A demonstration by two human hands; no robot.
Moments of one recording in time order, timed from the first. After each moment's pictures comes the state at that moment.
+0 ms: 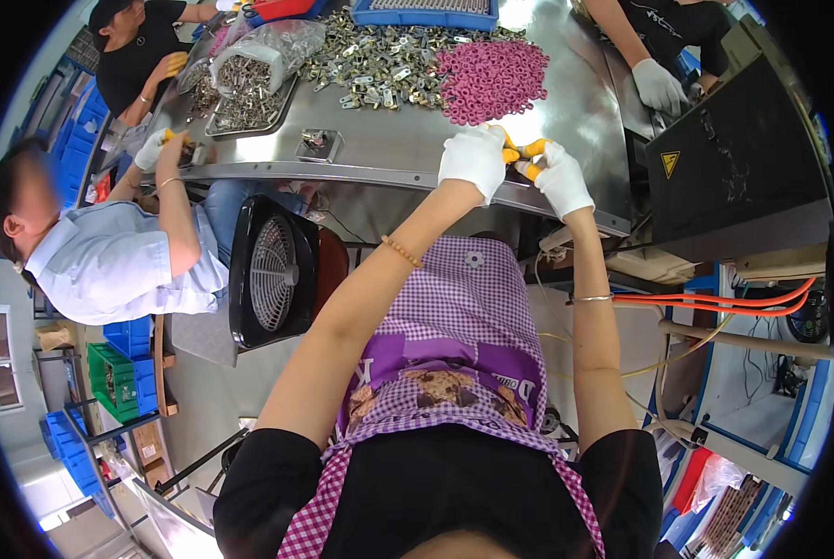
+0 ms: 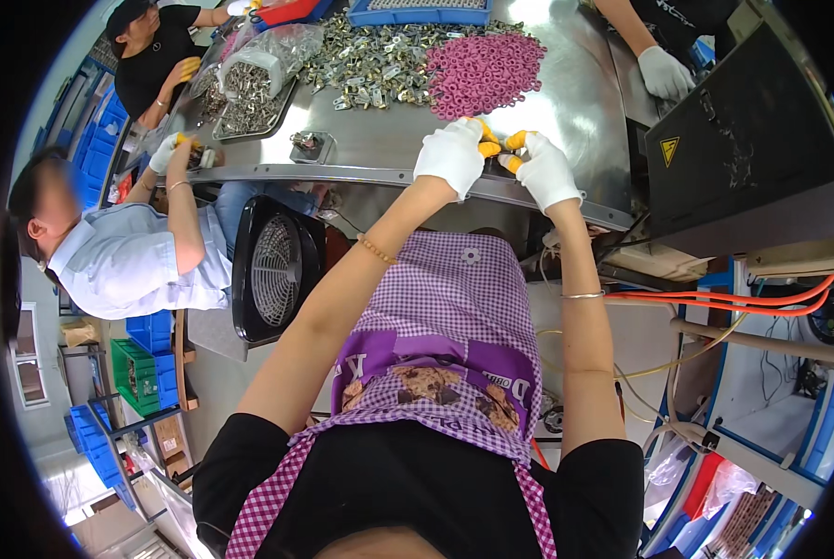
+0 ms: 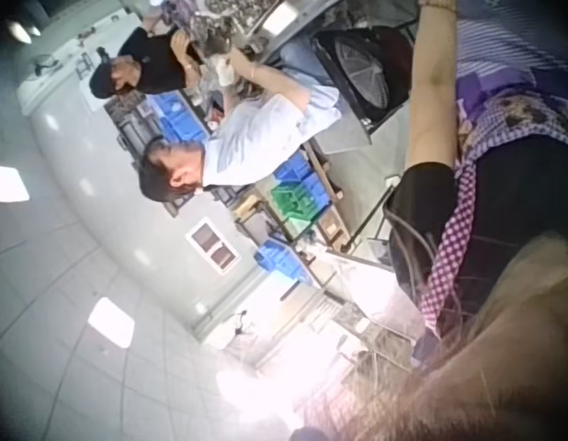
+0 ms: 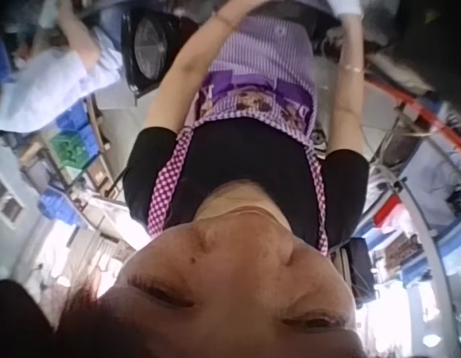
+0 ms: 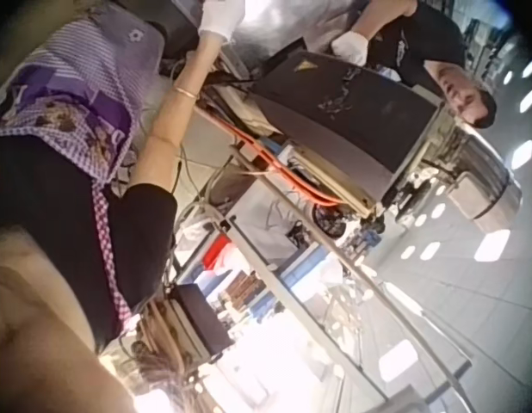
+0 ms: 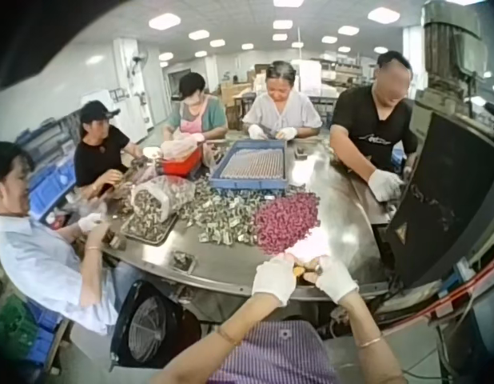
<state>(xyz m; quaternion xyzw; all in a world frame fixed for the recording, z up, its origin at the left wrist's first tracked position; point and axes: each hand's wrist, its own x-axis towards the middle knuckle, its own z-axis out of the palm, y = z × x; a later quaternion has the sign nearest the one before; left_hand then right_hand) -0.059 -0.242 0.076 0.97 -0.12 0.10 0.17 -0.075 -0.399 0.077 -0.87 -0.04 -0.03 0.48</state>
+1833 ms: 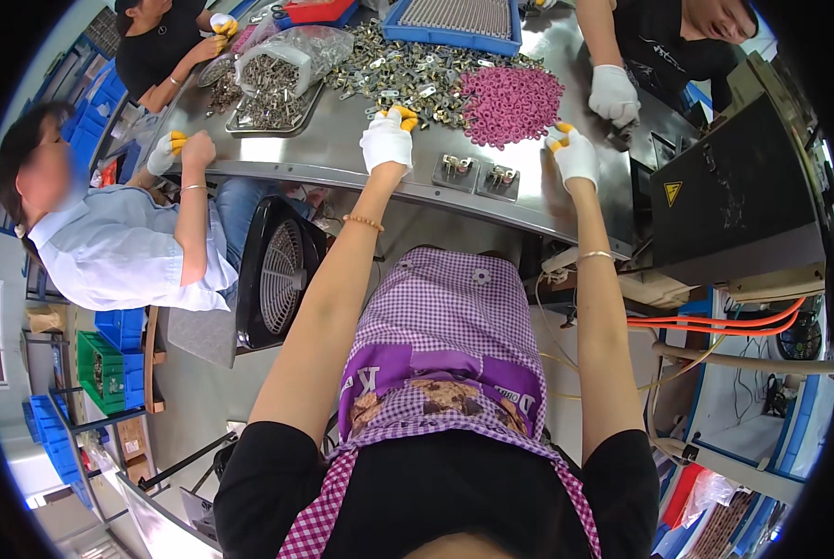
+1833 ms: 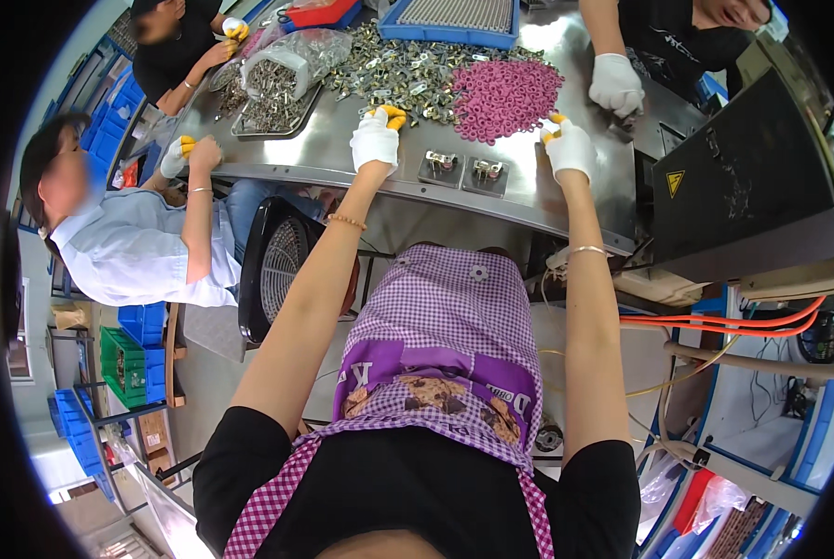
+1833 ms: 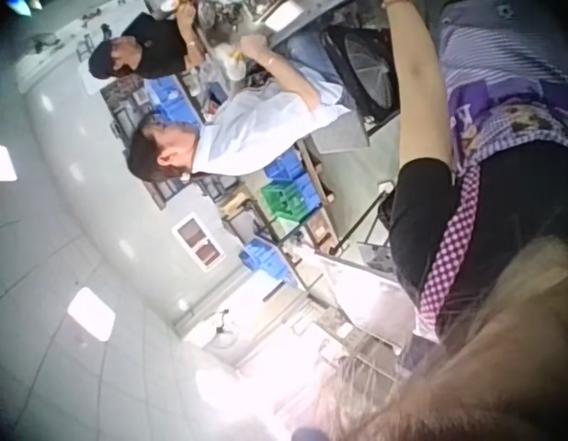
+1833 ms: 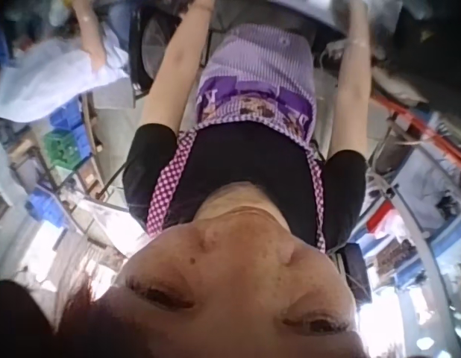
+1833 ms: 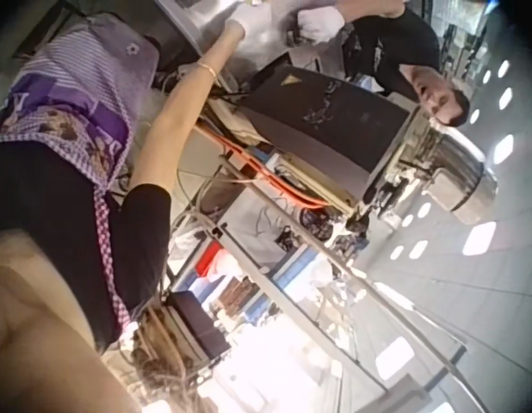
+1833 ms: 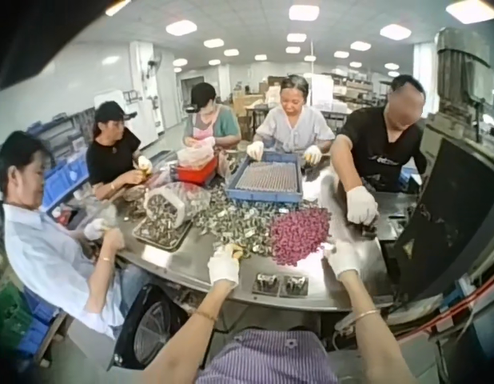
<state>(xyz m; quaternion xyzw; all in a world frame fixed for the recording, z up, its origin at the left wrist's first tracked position) 0.011 -0.095 0.023 0.94 0.08 0.19 0.28 0.018 -0.419 0.059 -0.96 0.08 -0.10 0.25</state>
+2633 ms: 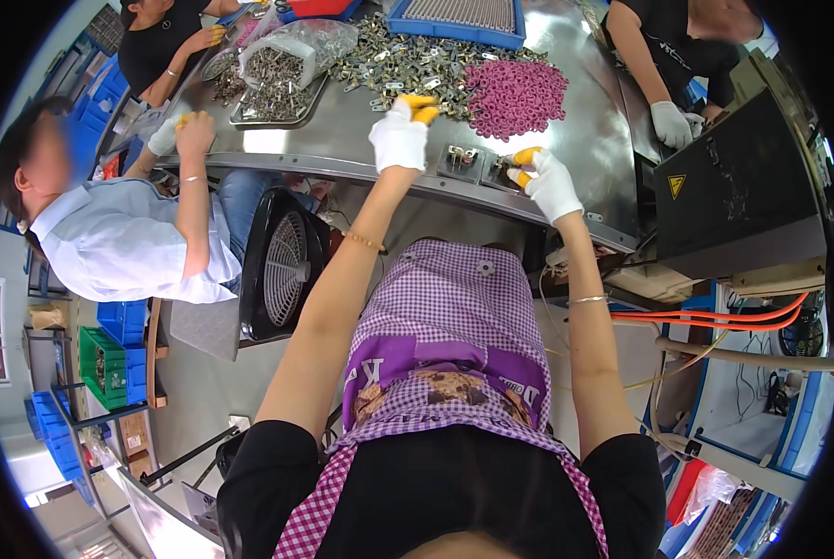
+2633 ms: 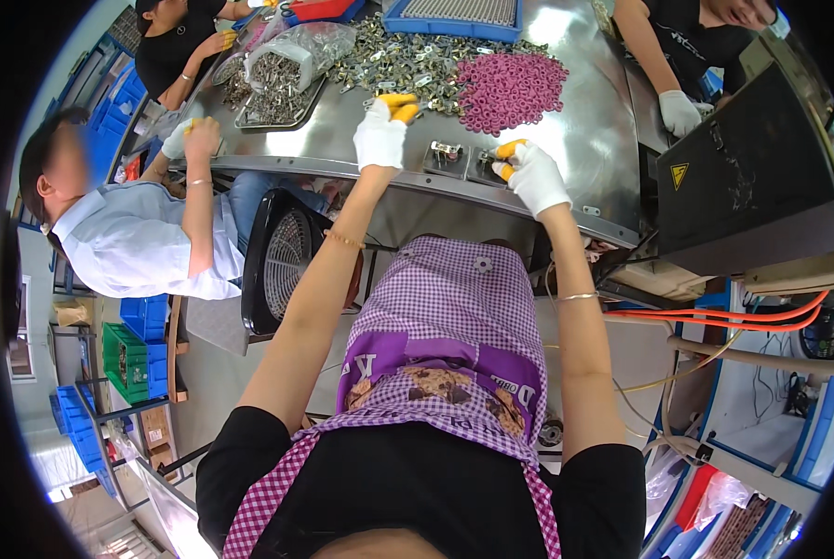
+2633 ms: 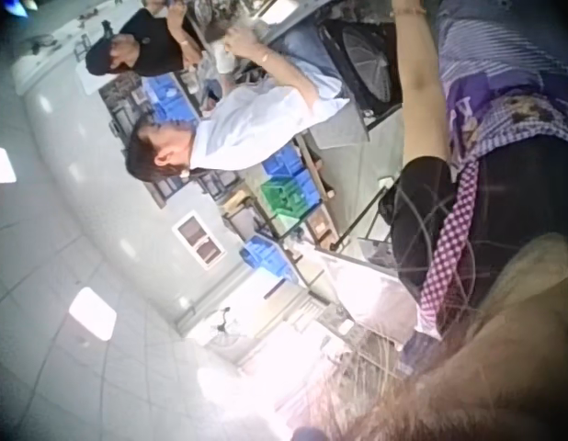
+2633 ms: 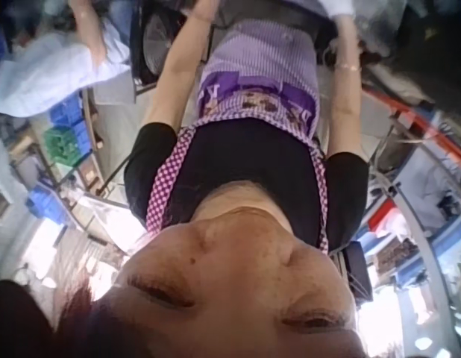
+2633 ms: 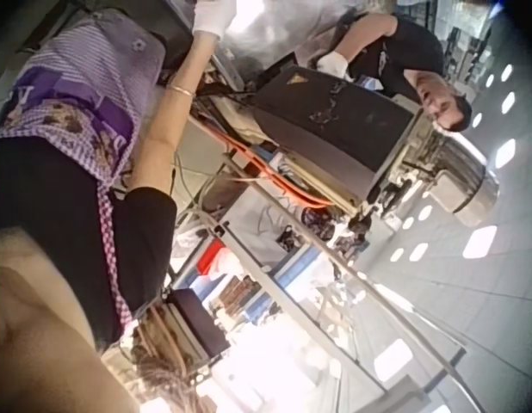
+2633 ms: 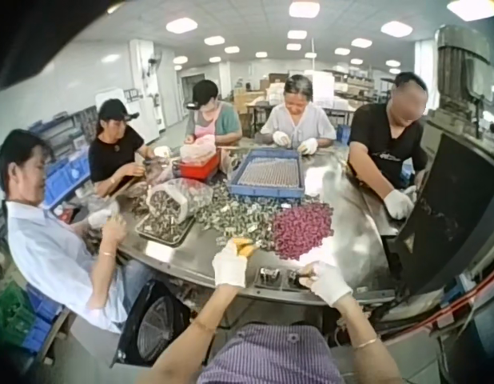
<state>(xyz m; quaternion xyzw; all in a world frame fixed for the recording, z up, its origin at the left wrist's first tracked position) -0.020 -0.121 0.059 0.79 0.04 0.23 0.56 -0.057 -0.364 0.058 -0.88 -0.16 -0.08 0.44</state>
